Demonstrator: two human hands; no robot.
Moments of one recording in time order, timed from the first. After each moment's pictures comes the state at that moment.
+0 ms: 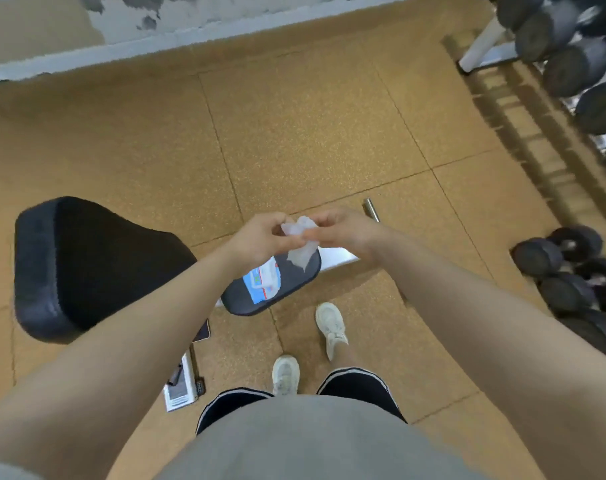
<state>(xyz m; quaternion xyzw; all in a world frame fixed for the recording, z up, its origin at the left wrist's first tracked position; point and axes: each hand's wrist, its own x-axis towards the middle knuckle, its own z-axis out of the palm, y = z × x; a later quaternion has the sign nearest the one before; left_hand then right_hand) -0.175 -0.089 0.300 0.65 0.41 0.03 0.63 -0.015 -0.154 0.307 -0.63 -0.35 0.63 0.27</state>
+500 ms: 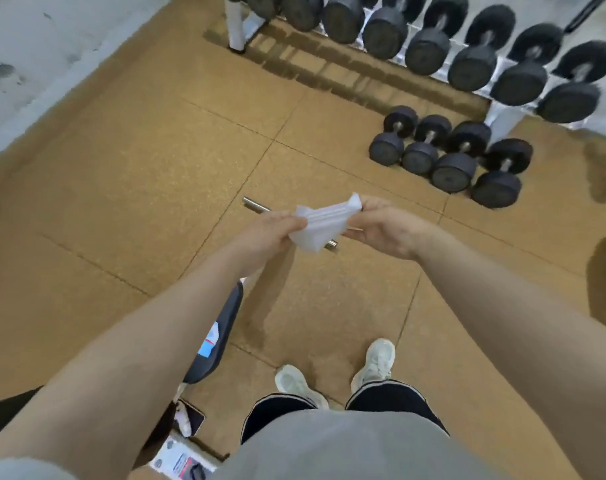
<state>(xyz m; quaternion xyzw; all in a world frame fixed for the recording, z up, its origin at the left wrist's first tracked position) -0.029 -0.207 0.328 0.66 0.20 -0.20 0.70 0.053 -0.400 0.348 -0.60 -0.05 0.48 0.64</state>
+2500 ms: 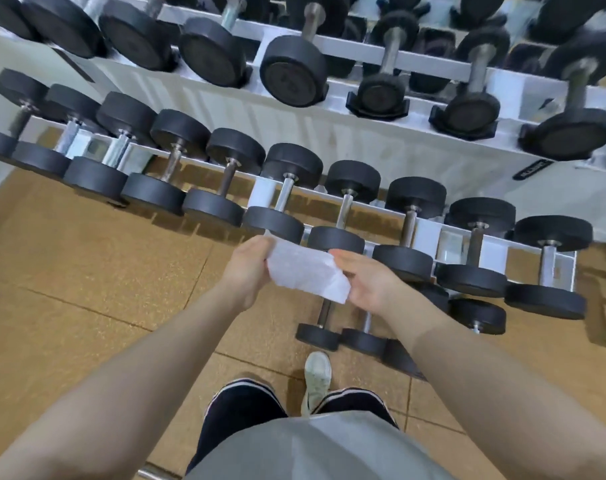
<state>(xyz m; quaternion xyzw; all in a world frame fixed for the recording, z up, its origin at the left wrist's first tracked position) 0.947 -0.330 0.290 0.64 0.31 -0.15 0.68 0.962 -0.511 0.293 -0.48 0.30 0.35 0.75</state>
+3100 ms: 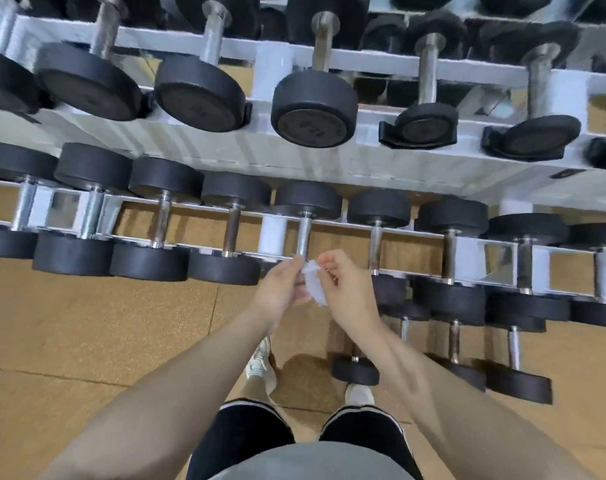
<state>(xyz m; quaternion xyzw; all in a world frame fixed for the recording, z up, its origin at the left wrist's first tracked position) 1.128 -0.243 0.246 0.62 0.26 -0.31 0.67 1.109 -0.361 0.255 -0.87 0.07 0.09 0.49</state>
